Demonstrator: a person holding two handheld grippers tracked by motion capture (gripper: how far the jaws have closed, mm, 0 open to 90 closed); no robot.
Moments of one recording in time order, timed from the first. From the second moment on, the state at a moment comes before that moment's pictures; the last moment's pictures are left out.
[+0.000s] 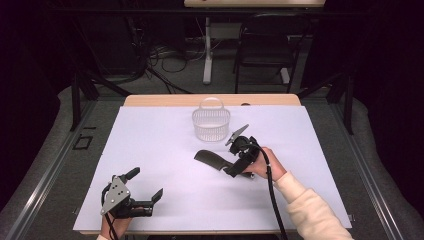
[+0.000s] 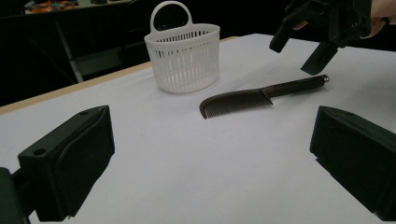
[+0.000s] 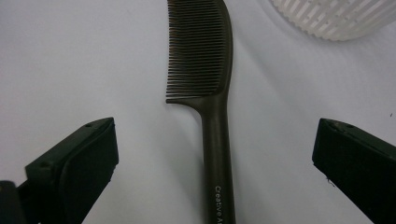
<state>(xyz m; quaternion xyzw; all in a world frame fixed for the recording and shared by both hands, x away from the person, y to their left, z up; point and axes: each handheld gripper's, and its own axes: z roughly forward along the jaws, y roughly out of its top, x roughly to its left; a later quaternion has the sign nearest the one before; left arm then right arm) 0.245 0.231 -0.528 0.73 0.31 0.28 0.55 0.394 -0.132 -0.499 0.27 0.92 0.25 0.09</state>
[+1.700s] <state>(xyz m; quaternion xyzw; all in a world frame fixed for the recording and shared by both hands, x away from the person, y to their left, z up) 0.246 0.231 -0.529 0.73 0.31 0.27 0.55 0.420 -0.098 -0.528 0.23 0.97 0.10 0.06</state>
